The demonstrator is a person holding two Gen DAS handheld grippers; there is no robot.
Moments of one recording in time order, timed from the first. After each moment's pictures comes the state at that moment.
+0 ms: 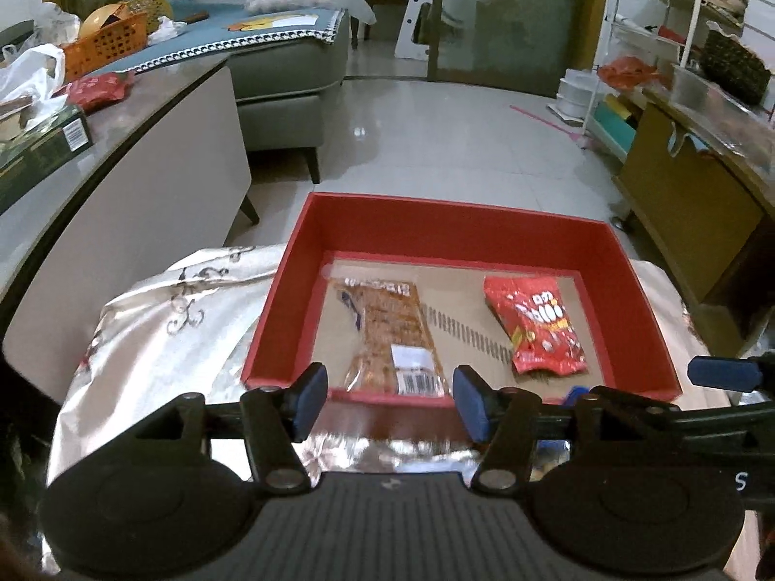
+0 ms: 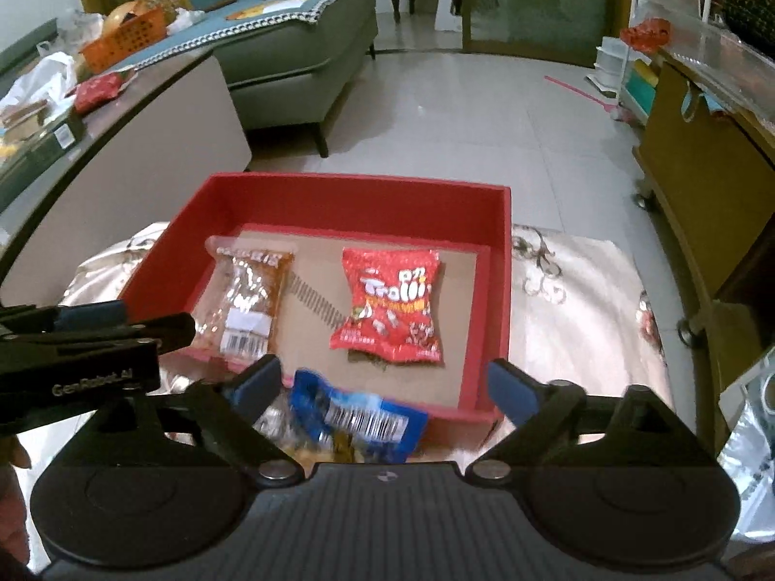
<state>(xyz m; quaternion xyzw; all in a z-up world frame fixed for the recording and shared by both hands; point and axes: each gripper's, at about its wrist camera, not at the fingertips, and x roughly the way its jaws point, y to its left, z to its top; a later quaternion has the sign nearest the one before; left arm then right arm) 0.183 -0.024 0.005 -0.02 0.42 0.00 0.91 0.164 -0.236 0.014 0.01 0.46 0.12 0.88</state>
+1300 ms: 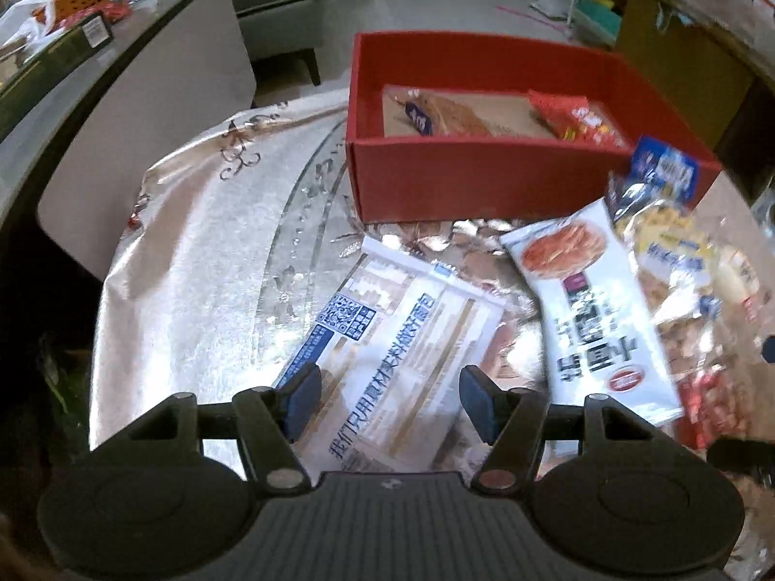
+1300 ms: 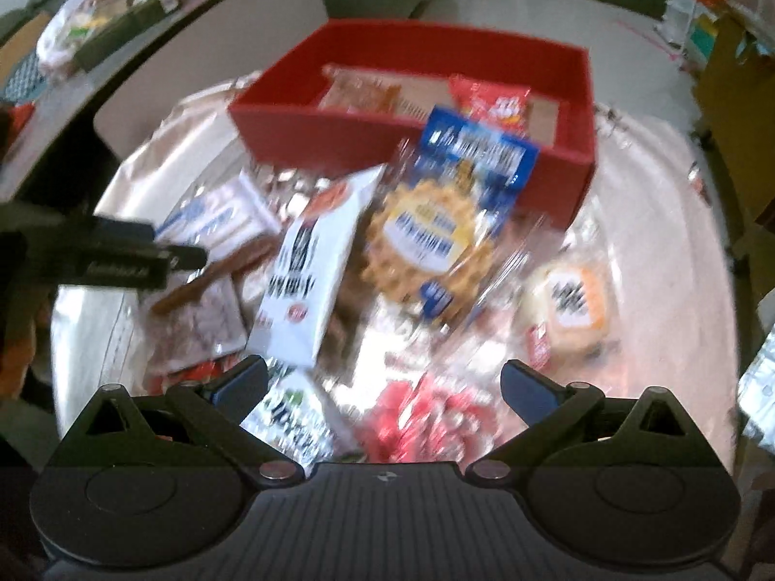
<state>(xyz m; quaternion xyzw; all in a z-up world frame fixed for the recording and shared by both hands) 0.112 0.036 -0.050 0.04 0.51 -0.03 0.86 0.049 -0.212 -0.010 -0.02 0.54 0.19 0.82</state>
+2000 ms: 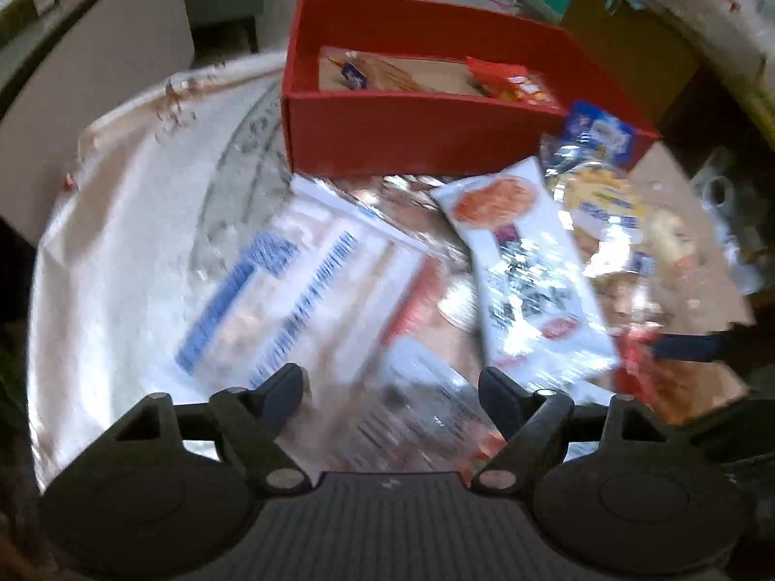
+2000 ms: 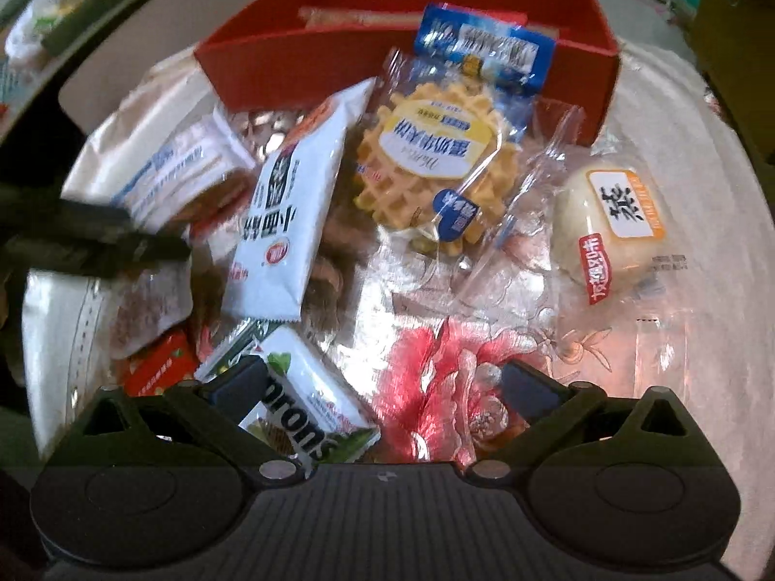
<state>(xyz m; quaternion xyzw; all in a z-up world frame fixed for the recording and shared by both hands) 0.097 0.036 -0.047 -0.01 0.55 -0.11 0.83 0.031 -0.206 -0.060 0.01 0.55 0.17 0.82</state>
